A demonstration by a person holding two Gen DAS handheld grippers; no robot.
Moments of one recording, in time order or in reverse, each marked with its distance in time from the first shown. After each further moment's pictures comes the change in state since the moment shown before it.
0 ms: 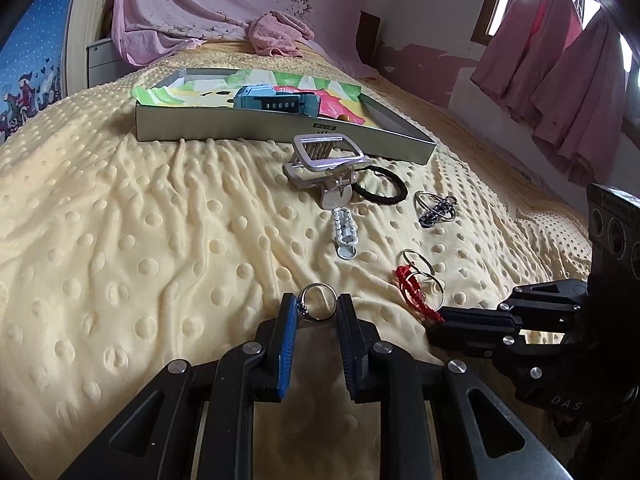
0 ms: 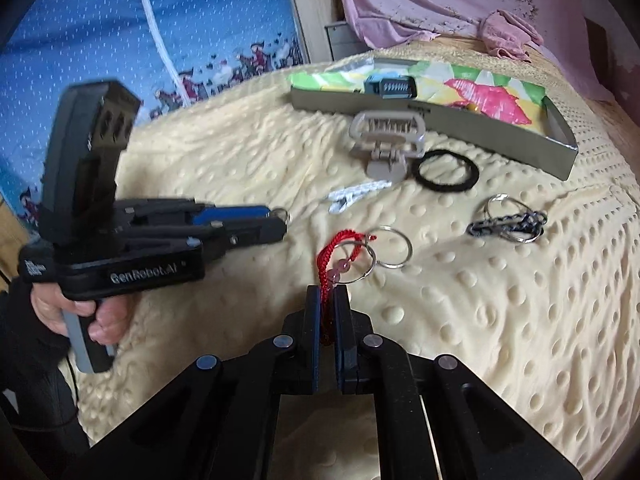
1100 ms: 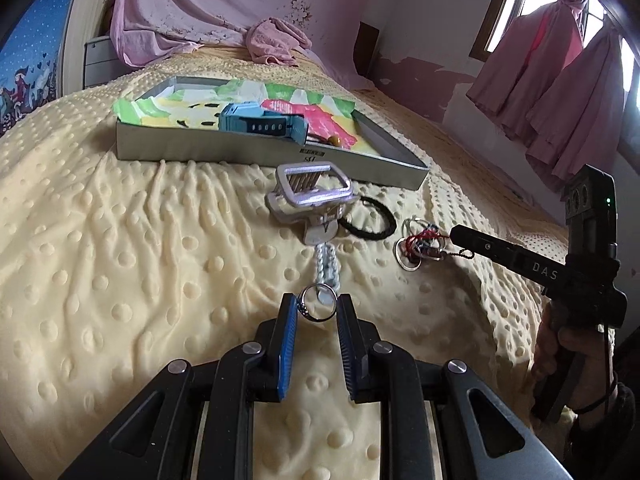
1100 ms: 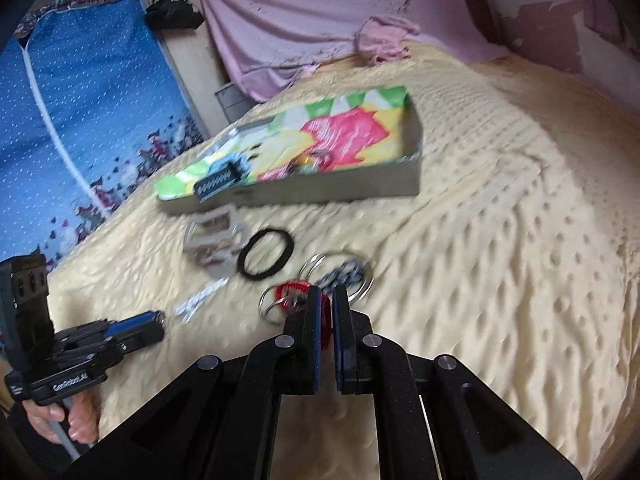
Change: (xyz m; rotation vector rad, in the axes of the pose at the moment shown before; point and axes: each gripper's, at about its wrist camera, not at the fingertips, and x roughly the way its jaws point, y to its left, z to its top) left arm 0.009 -0.006 0.024 -0.035 -0.043 -0.052; right arm -0.012 -0.103 0.022 0.357 -0.205 -0.189
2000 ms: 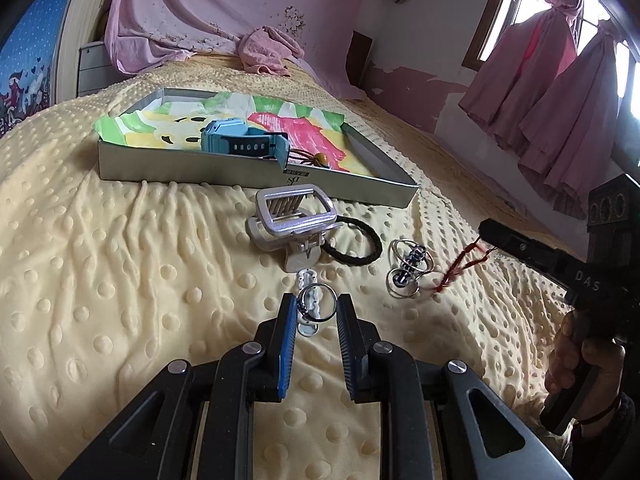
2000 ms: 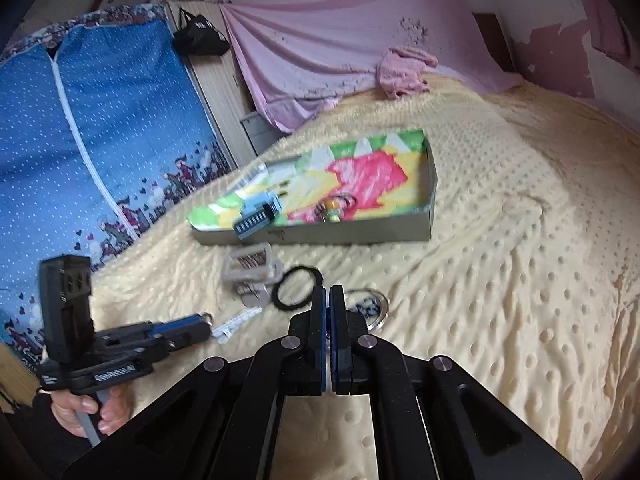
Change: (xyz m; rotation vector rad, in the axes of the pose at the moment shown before) left arm 0.005 -0.006 0.010 -0.002 -0.032 -0.032; right arm -0.041 0.001 0.009 -0.031 -0.118 0.098
